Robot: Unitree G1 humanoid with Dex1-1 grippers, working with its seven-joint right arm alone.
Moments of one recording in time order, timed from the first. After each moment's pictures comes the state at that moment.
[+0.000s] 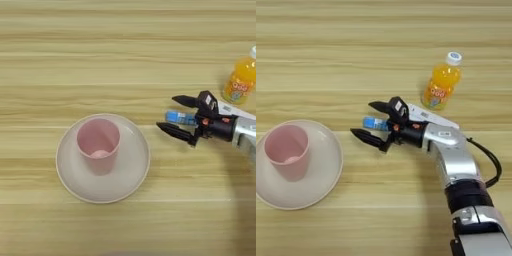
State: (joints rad) arm -0.36 -0.39 0.03 0.52 0.20 -0.05 1.05
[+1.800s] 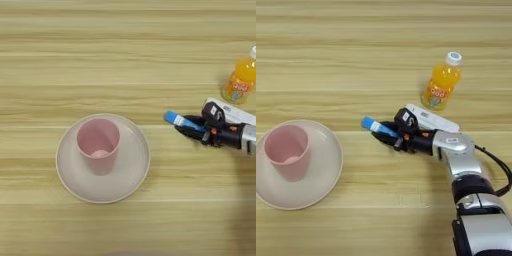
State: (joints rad) arm -0.45 -0.42 0.01 0.88 0.06 -0.26 1.08
